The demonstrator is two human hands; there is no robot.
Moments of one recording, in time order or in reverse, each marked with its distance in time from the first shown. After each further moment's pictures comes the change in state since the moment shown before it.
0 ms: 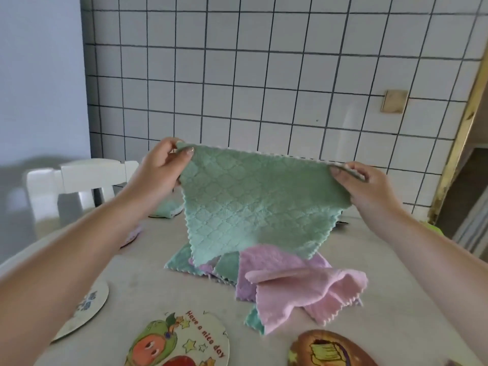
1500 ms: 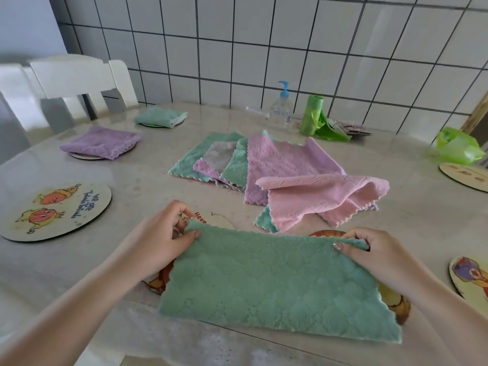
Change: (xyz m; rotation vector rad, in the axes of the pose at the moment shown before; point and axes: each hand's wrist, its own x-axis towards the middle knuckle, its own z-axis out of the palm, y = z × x) left_hand -0.197 -0.125 0.017 0.511 -0.389 -0.317; right_hand -0.177 0.143 -0.003 -0.579 -0.413 0.479
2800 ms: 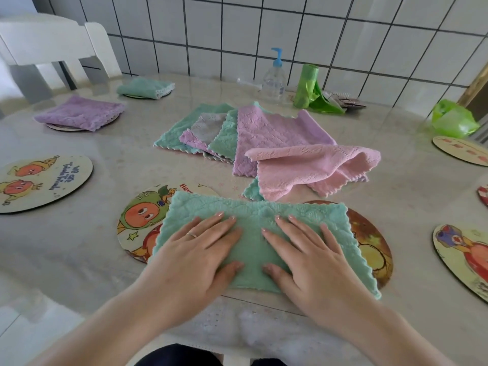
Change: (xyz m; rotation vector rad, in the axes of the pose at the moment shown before) left_hand -0.064 0.064 0.044 0.620 -0.224 0.320; right_hand -0.067 -0.054 0.058 -0.622 -0.168 -0.317
